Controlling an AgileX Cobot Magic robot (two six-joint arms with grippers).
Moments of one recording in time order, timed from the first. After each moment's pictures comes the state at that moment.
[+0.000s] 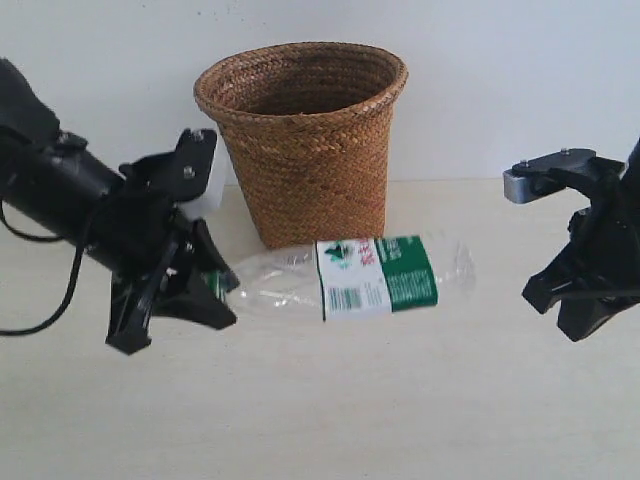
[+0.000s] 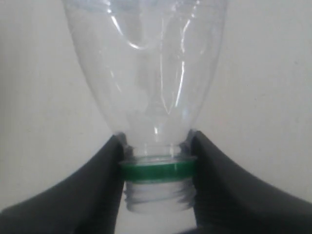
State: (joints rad) left arm -0.36 1.66 -1.13 -0.67 0.90 1.58; right arm 0.21 1.58 -1.10 0.12 1.04 -0.36
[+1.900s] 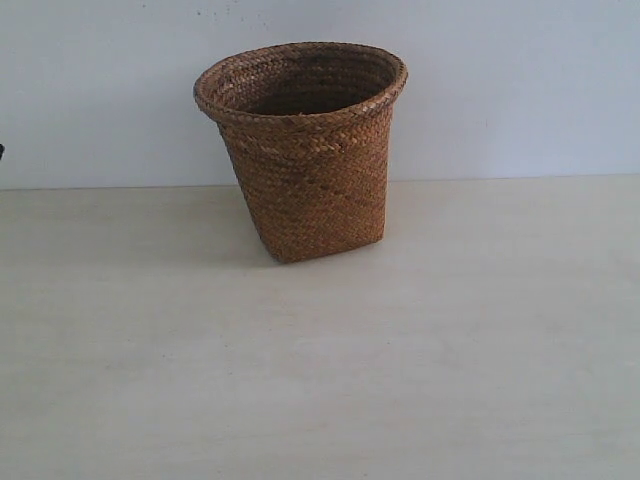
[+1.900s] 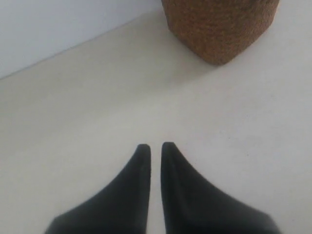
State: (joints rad) left arm -0.28 1.05 -0.99 0.05 0.72 0.15; right arm -0.10 0.88 -0.78 0.20 0.58 -0.34
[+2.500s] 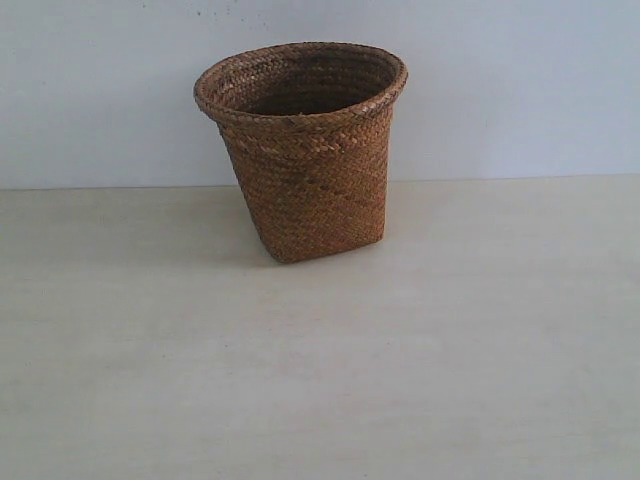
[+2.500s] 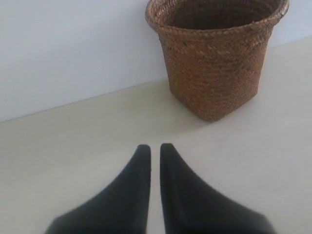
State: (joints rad) left arm -0.28 0.65 -0.61 0.05 0.41 0.04; right arm 0.02 0.50 -0.53 0.29 0.33 -0.45
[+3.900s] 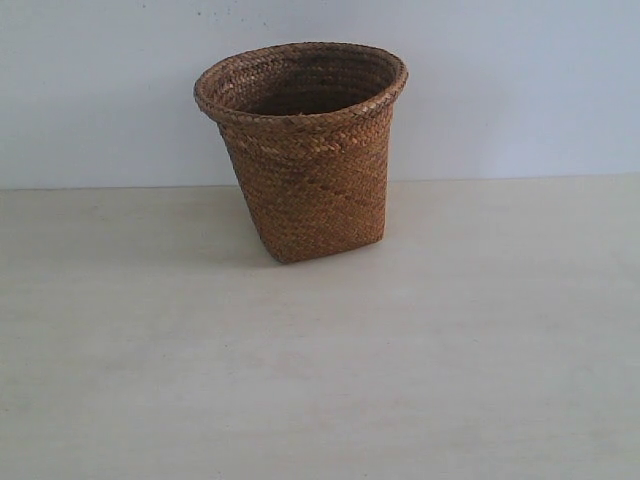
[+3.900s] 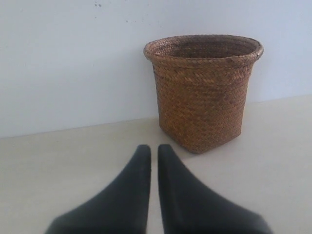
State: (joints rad) left arm -0.28 0.24 -0.19 -0.02 0.13 0.00; right arm 0.02 0.01 -0.10 0.31 0.20 -0.31
